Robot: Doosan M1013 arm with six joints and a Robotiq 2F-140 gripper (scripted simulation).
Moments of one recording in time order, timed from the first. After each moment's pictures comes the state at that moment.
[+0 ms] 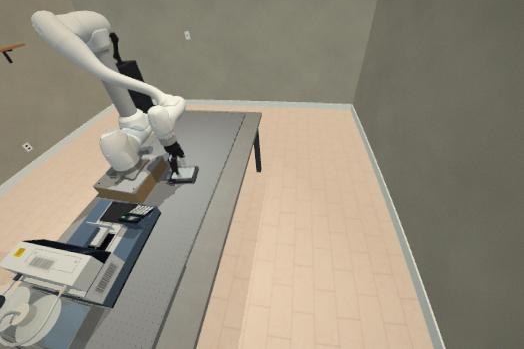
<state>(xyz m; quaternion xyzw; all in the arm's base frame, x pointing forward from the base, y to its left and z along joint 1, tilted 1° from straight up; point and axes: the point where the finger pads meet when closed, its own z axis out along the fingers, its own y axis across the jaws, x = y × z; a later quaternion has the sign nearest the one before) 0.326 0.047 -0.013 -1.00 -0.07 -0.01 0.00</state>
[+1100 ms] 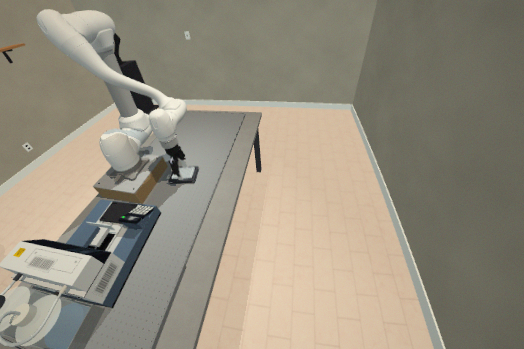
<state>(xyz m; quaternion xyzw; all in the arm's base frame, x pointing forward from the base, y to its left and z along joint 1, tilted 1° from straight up) 0.327 0.047 -0.032 -1.00 -0.07 -0.01 0.00</state>
